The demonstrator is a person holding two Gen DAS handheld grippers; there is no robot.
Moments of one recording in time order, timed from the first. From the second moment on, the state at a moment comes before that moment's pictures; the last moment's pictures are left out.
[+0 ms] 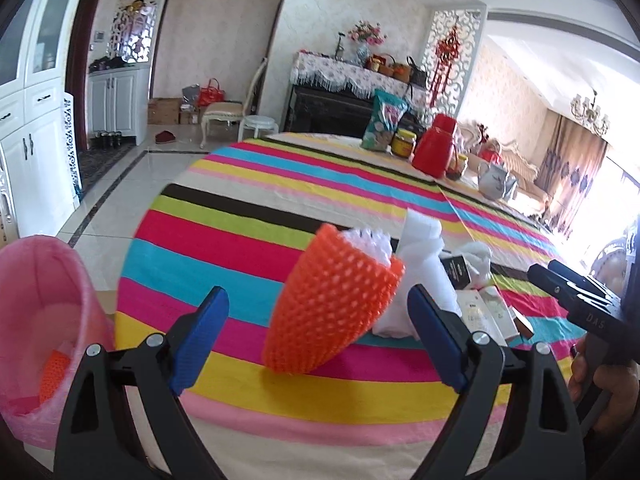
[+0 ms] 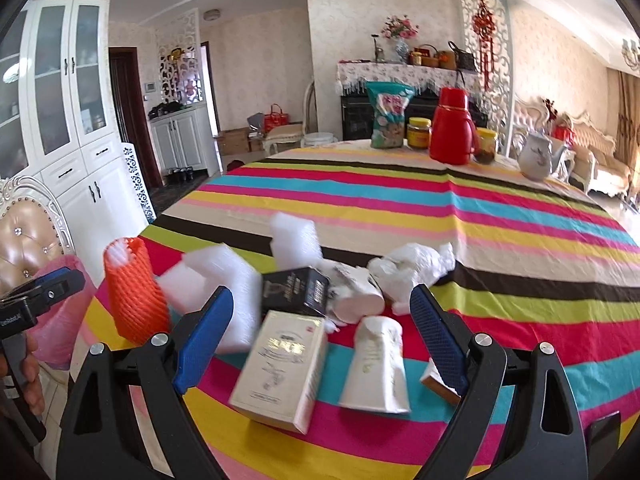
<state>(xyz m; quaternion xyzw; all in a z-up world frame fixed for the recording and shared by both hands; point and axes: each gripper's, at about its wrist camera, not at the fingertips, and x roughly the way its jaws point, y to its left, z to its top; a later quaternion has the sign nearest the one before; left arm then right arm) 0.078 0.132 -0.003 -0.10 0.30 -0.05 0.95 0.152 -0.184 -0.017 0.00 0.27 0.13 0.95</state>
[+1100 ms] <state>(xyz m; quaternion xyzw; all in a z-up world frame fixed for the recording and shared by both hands) 0.125 0.125 -0.044 -0.09 0.36 -0.05 0.93 0.154 -0.141 -0.082 -0.04 0.38 0.13 0.91</state>
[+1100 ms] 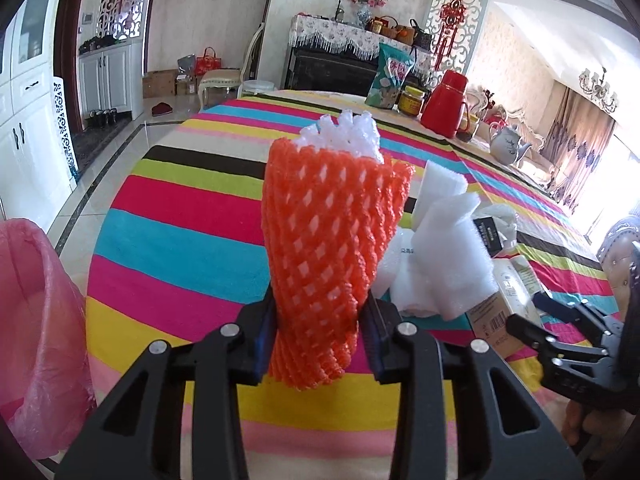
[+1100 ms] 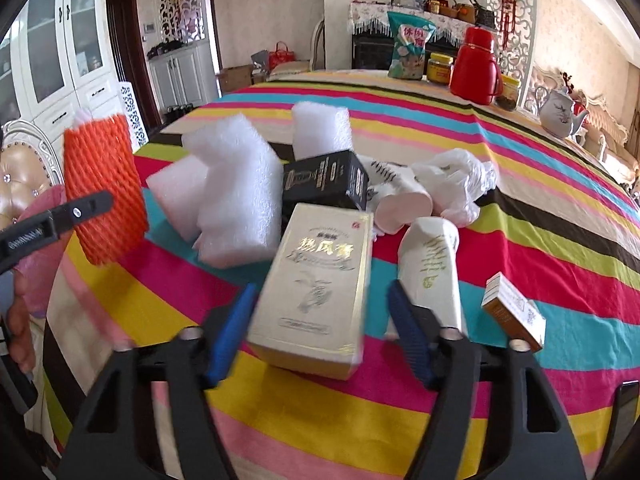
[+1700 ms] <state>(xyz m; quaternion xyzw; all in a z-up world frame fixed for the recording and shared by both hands) 0.082 0.142 0.000 -0.10 0.31 -0.05 0.95 0.132 -0.162 -0.031 0.00 0.33 0.13 0.94</state>
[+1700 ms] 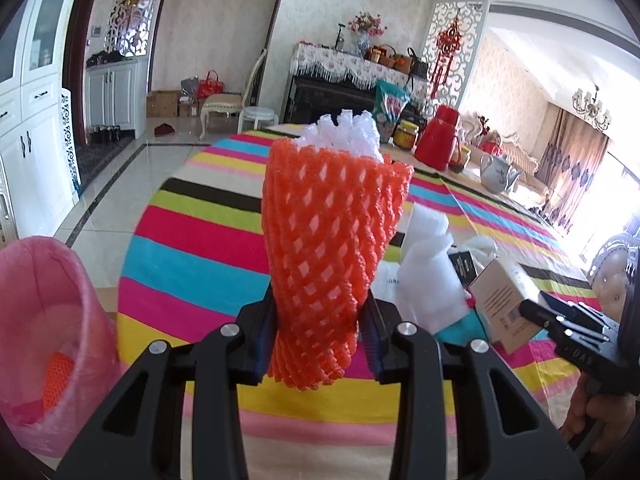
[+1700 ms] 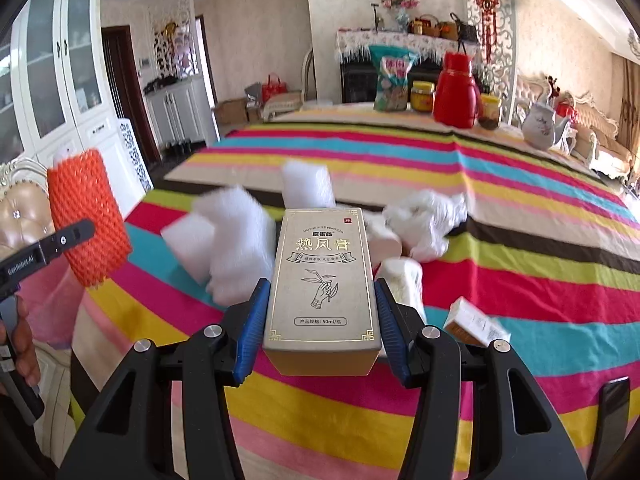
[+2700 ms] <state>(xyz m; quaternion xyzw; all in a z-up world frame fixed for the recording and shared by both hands) -0.025 0.299 0.070 -0.14 0.22 0.10 0.96 0.127 0.018 0.047 -0.05 0.25 0.29 0.92</state>
